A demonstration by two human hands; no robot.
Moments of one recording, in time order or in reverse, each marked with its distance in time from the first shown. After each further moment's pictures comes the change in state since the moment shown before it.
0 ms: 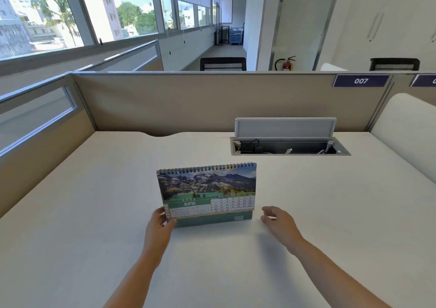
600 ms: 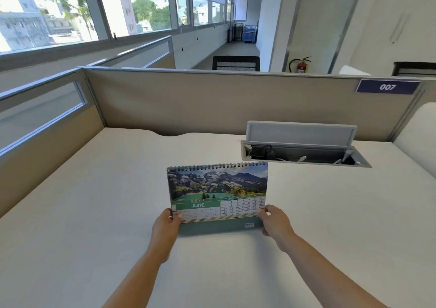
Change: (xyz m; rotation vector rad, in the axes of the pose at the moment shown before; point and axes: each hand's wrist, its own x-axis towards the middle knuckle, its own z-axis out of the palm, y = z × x) left_hand 0.035 0.004 0.009 0.018 0.022 -0.068; right_hand 0.051 -0.031 0.033 0.069 -0.010 0.096
